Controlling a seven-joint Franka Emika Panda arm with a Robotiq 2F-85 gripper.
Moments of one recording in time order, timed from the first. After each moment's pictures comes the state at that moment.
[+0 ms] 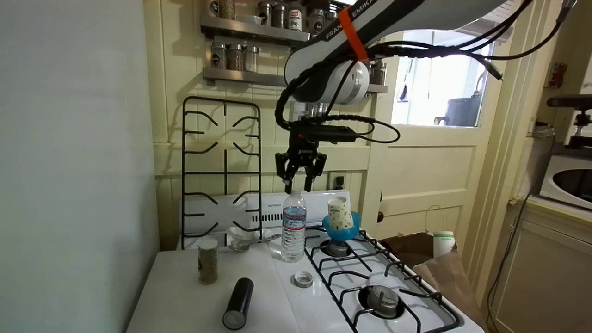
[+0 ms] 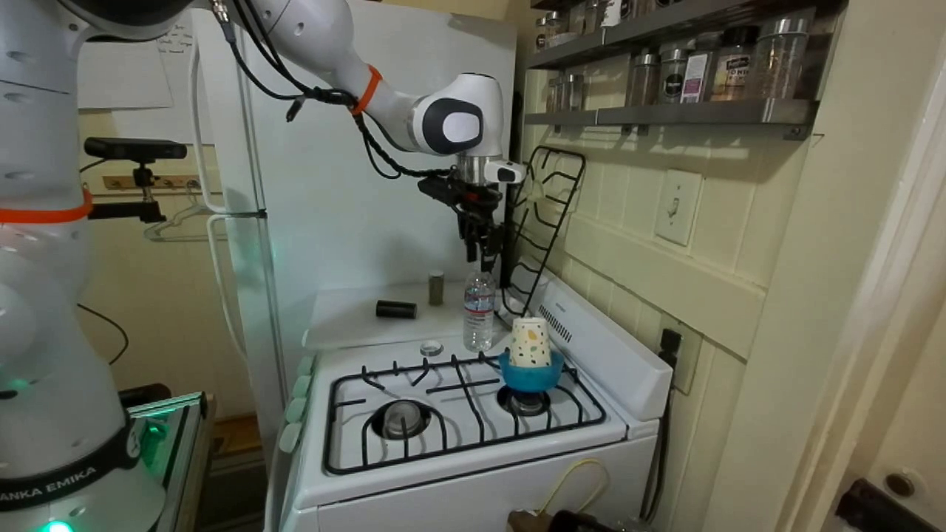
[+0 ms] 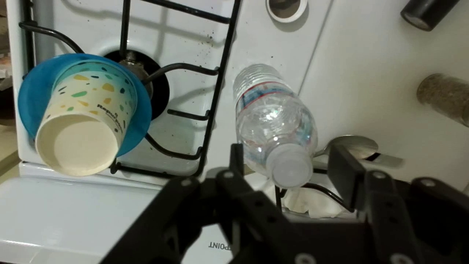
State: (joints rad) arm 0.12 0.18 0.09 -1.93 -0.01 2.19 0.15
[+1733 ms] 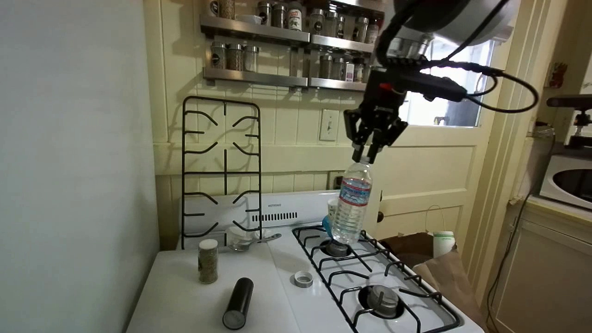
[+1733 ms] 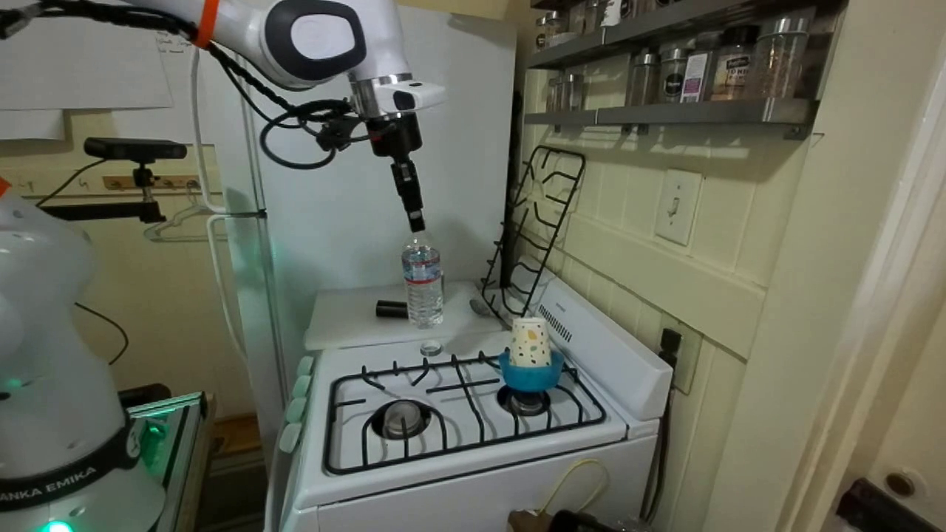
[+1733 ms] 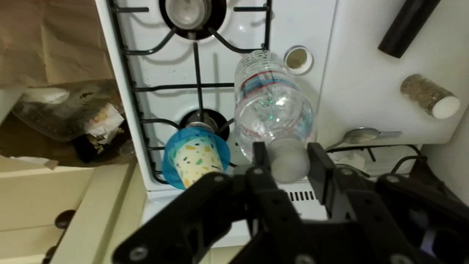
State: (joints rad) arm 0.06 -0.53 0.08 -2.45 0.04 2.18 0.31
